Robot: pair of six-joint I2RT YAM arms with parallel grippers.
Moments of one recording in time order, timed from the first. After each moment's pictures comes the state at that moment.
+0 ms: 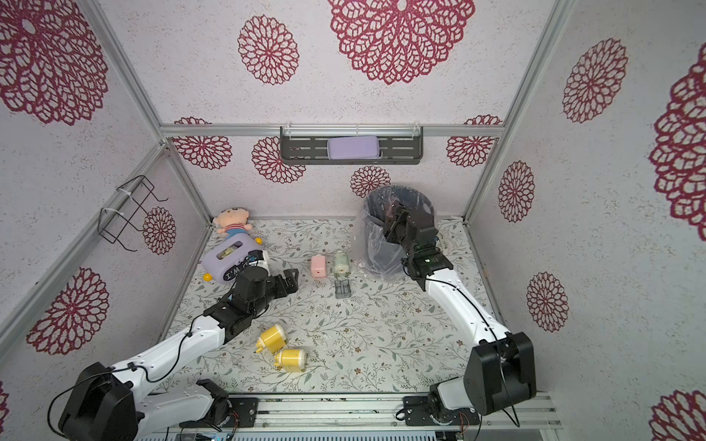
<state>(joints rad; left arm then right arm) -0.53 1.17 0.69 -0.01 -0.24 -0.60 0.32 1.40 1.16 0.11 0.08 2.04</state>
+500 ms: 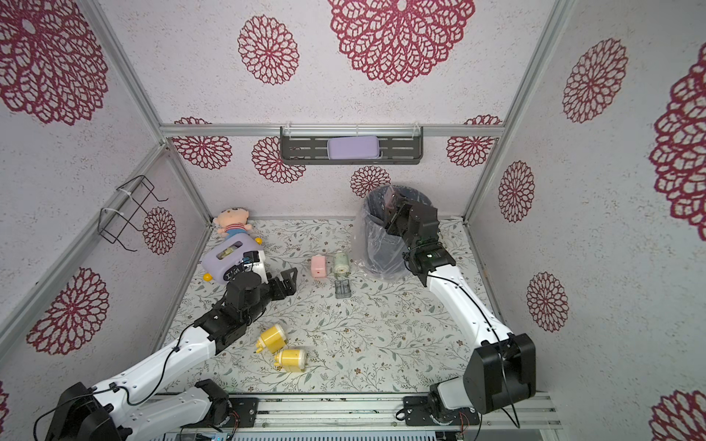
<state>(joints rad) -0.59 1.05 0.65 0.02 -0.28 -0.55 0.31 1.40 1.23 0.11 0.07 2.02</state>
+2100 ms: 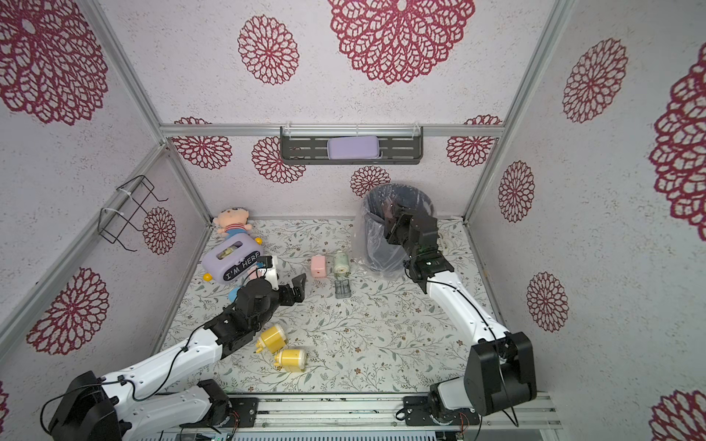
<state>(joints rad) -0.69 1.11 0.63 0.09 -0.37 -0.44 0.30 1.39 1.13 0.18 0.00 1.93</state>
